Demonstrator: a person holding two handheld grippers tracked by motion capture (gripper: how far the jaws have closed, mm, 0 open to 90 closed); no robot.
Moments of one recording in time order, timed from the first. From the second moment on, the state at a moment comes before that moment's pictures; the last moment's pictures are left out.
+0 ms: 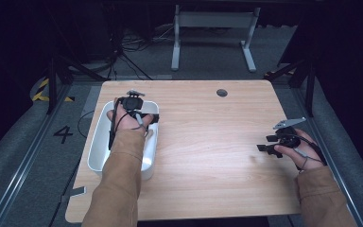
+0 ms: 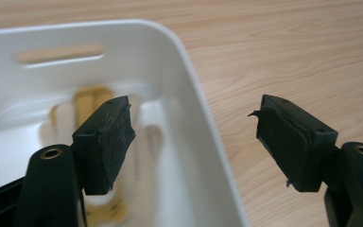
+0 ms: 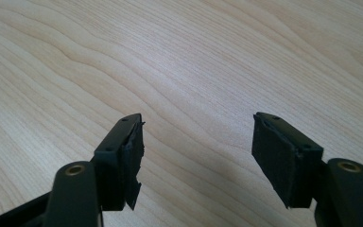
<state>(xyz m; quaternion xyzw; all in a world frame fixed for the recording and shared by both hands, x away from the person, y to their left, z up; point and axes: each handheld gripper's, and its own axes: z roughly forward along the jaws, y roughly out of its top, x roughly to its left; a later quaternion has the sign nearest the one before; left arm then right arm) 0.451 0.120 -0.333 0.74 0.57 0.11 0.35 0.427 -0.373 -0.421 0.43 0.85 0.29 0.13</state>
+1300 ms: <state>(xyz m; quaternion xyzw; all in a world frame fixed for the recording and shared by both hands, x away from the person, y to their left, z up) 0.405 0.023 -0.363 0.86 0.30 0.05 0.40 0.425 -0.374 -0.415 0.42 0.85 0.30 0.14</state>
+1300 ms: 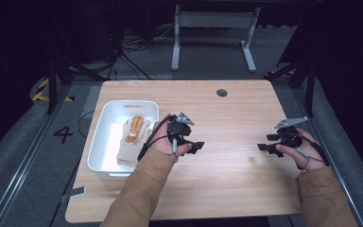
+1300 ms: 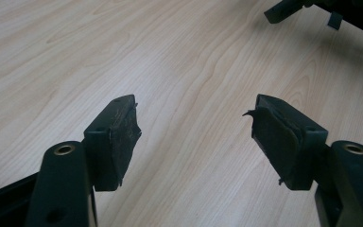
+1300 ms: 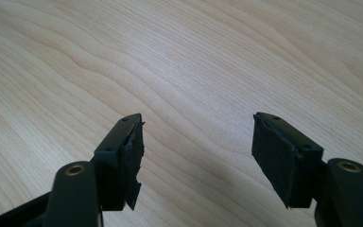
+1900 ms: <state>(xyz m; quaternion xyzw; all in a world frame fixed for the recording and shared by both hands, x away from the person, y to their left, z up) 0.393 0.011 -0.422 0.86 0.31 0.04 0.40 0.427 -0.375 -0.423 0.42 0.85 0.30 0.12</state>
